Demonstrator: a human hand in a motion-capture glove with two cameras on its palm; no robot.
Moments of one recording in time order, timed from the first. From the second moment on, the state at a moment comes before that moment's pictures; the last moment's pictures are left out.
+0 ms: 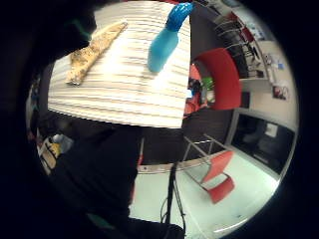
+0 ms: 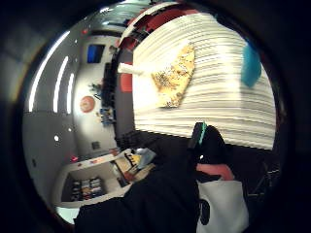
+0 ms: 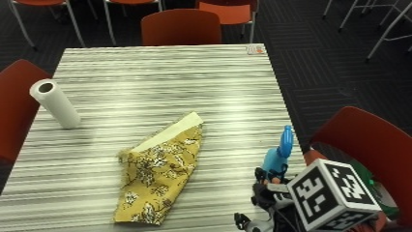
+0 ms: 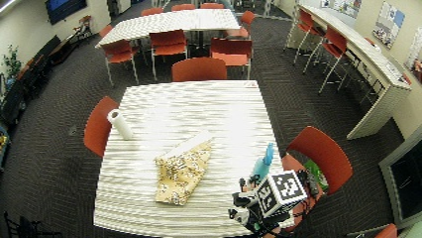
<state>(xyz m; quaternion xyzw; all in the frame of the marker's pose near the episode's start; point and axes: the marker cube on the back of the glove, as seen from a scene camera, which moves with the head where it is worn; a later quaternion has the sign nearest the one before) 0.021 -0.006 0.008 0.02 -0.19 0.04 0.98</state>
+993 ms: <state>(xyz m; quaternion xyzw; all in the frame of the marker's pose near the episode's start) 0.100 -0.022 0.064 0.16 -0.64 0.23 0.72</state>
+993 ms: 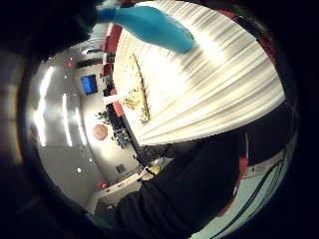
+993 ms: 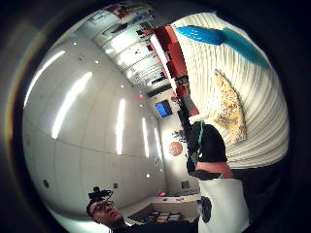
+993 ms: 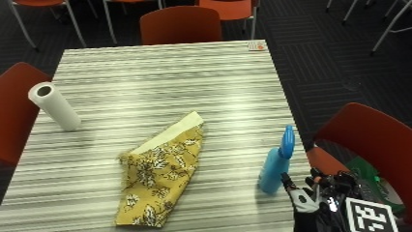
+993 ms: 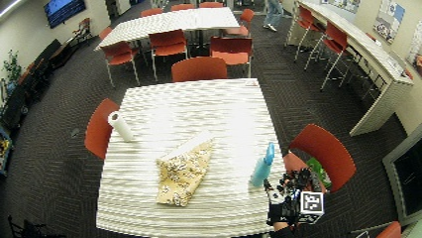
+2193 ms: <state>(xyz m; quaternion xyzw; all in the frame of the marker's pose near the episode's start) 0.108 -0.105 0.079 0.21 -0.58 0.25 0.75</state>
